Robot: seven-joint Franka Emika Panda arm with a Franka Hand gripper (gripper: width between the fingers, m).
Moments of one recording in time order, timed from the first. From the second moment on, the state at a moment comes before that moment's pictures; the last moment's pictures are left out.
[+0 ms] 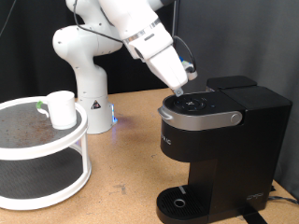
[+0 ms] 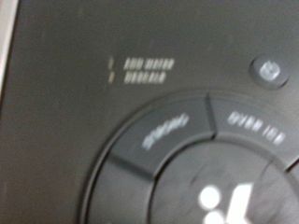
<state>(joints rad) 0.34 -0.28 -0.24 -2.46 0.64 2.38 -1.00</state>
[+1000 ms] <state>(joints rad) 0.31 -0.41 -0.33 -2.51 0.79 2.31 -0.96</state>
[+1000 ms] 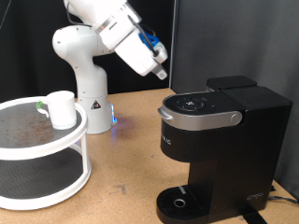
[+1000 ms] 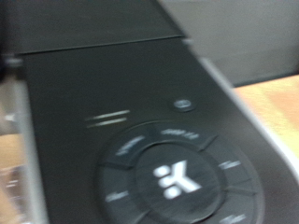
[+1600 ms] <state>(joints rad) 0.27 -0.50 -0.42 -2.54 0.73 2.12 -1.03</state>
